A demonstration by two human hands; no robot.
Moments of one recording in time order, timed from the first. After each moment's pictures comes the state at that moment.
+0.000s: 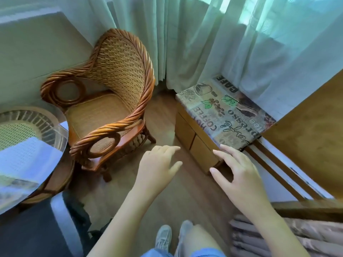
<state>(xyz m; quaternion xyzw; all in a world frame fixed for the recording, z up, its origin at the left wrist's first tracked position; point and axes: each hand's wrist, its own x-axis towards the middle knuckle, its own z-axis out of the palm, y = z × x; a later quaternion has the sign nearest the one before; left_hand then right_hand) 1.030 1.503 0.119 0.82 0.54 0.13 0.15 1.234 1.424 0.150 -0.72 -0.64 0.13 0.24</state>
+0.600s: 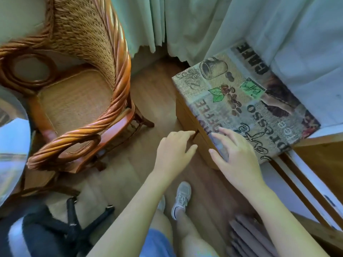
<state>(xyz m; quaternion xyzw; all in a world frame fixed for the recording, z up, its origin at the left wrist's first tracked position) 1.178 1.717 -0.013 0.78 0.57 0.09 0.26 1.348 1.668 0.014 -0.71 -0.66 0.19 0.16</state>
